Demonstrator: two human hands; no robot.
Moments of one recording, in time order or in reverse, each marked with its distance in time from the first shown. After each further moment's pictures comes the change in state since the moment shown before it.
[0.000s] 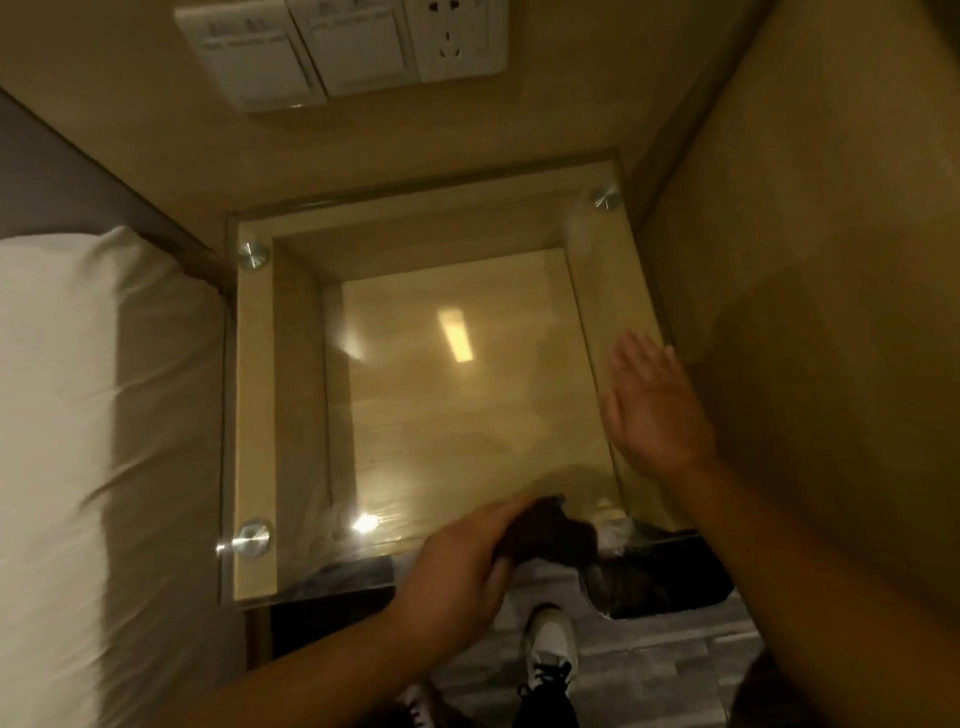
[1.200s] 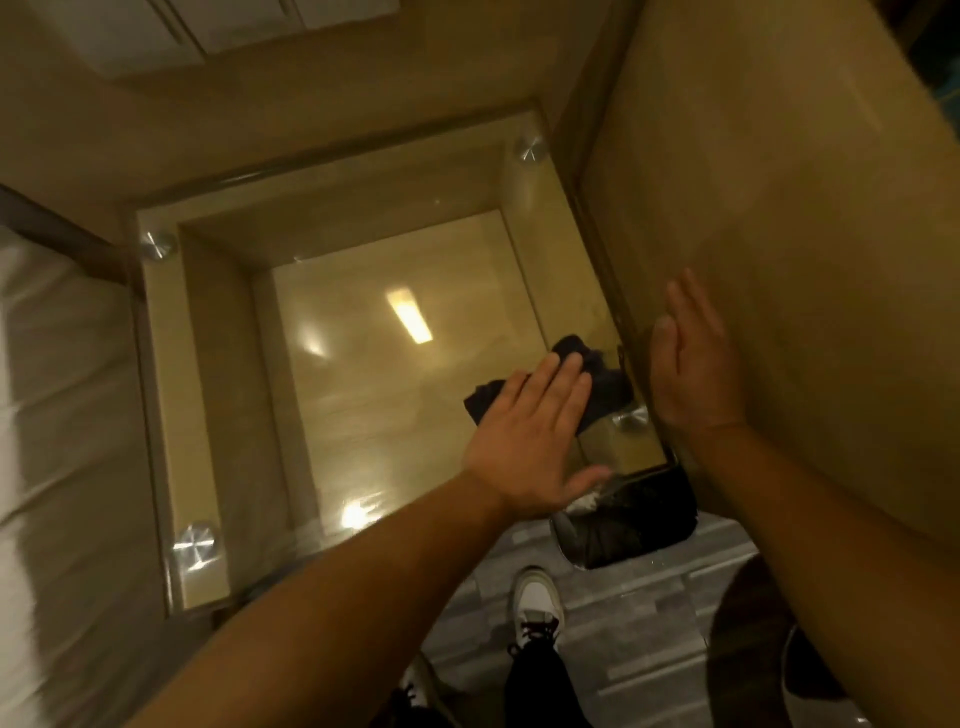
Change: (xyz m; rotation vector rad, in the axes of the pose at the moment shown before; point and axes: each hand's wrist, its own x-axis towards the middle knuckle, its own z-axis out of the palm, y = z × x) left_hand 0.104 0.017 0.073 0.875 -0.243 0.269; right_hand -0.046 0.043 -0.021 0.545 0.388 0.340
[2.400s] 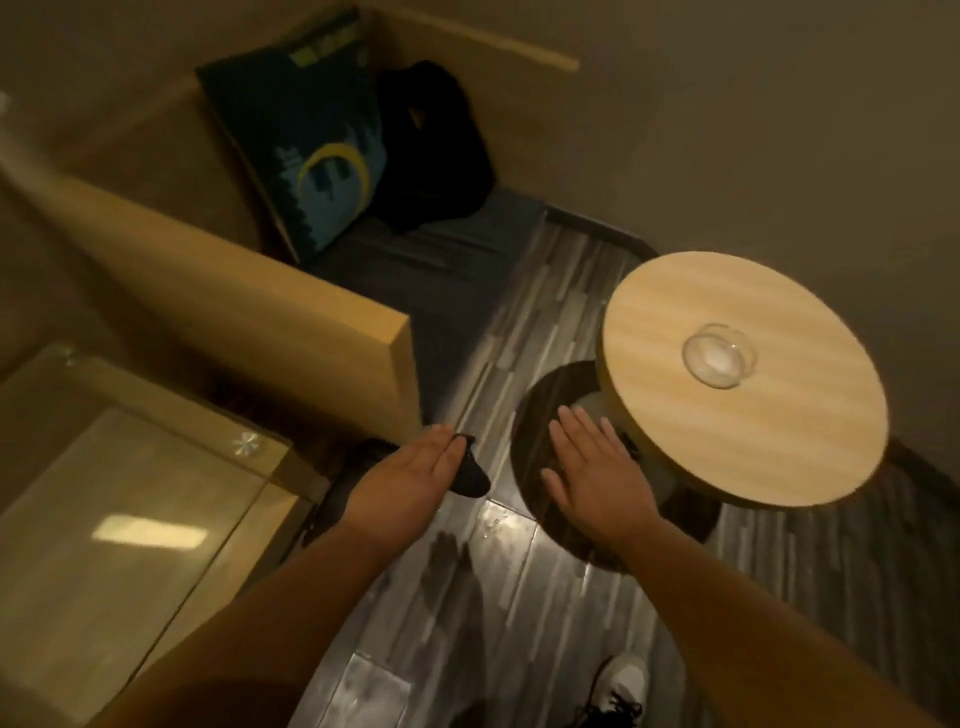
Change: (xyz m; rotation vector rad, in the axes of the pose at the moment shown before) left_hand -0.085 0.275 -0.065 0.143 0.068 0.804; right_hand -0.411 0.099 -0.230 -0.554 -0.025 0.458
